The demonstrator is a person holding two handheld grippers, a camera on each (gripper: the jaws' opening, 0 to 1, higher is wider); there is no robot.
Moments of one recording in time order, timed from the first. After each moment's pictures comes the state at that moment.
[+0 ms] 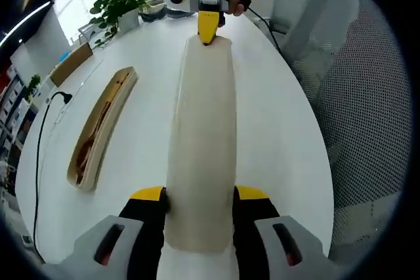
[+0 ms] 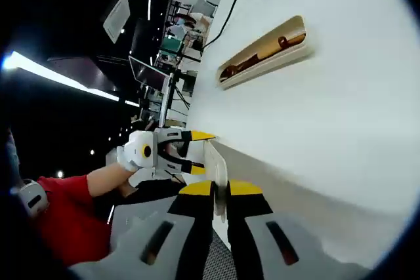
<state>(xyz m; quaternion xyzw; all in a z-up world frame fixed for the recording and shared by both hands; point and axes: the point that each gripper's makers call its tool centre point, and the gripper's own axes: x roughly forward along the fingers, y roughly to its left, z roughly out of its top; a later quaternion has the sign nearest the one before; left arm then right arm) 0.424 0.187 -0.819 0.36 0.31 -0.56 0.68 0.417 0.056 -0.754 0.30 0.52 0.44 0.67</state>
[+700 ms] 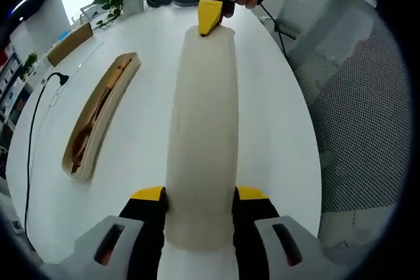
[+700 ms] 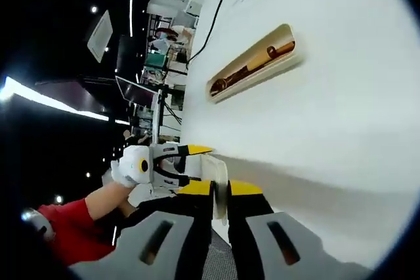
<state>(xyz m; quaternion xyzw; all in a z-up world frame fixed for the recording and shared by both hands) 0.433 0.190 -0.807 0.33 0.37 -0.56 0.67 0.442 0.050 -0.747 0.36 0.53 0.36 0.68</state>
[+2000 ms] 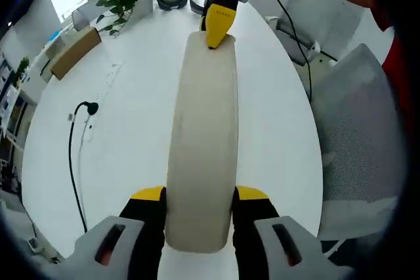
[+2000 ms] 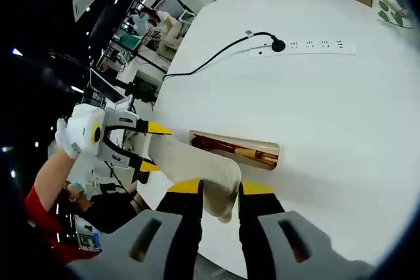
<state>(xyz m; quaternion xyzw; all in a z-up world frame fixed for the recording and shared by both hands) 0.563 0.154 -0.706 0.38 0.40 -0.56 0.62 0.570 0.013 -0.679 0.15 0.57 0.30 0.75</state>
